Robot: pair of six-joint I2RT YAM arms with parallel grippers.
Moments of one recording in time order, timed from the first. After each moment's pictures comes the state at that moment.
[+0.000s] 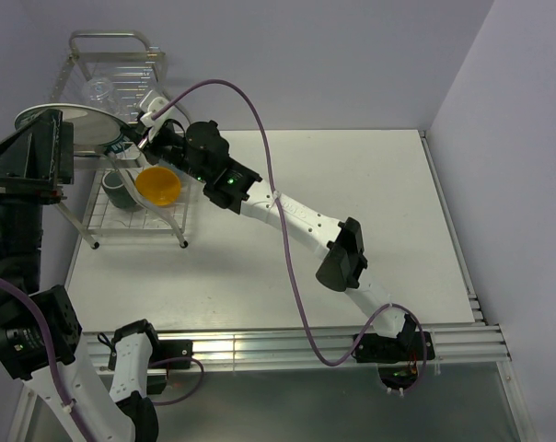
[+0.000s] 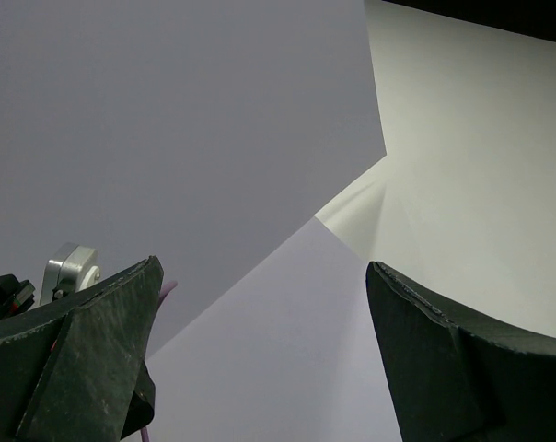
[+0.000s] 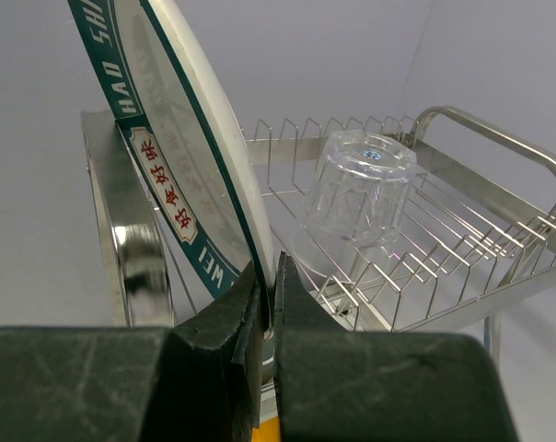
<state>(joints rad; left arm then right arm) 0.37 0.73 1.61 -0.23 0.39 -1.44 1.03 2.30 2.46 0.14 -0.06 -0.17</state>
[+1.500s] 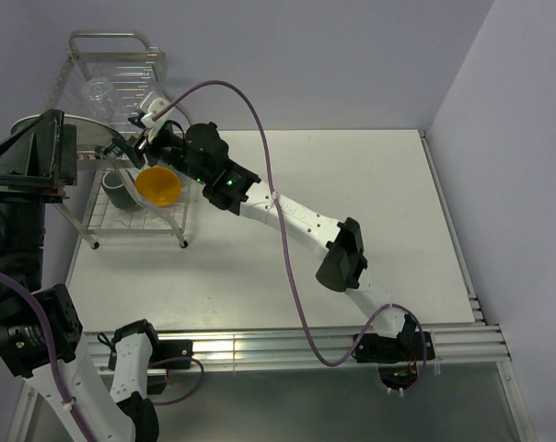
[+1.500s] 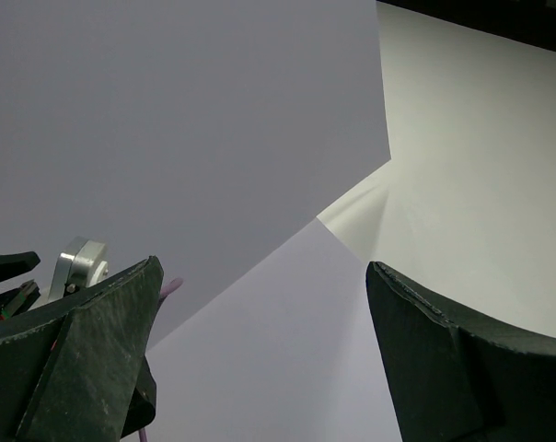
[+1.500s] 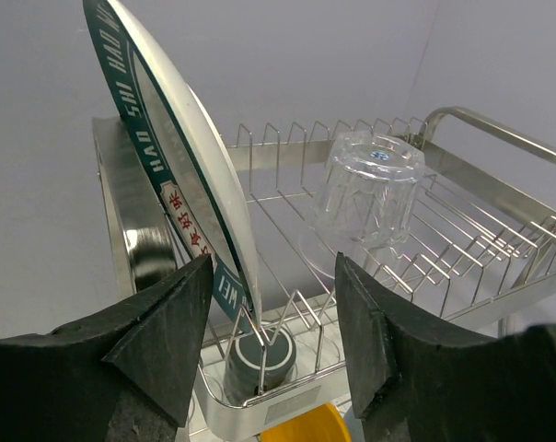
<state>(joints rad) 0.37 0.72 1.59 -0.23 0.39 -1.46 1.03 2.30 2.45 0.17 -0.06 -0.14</state>
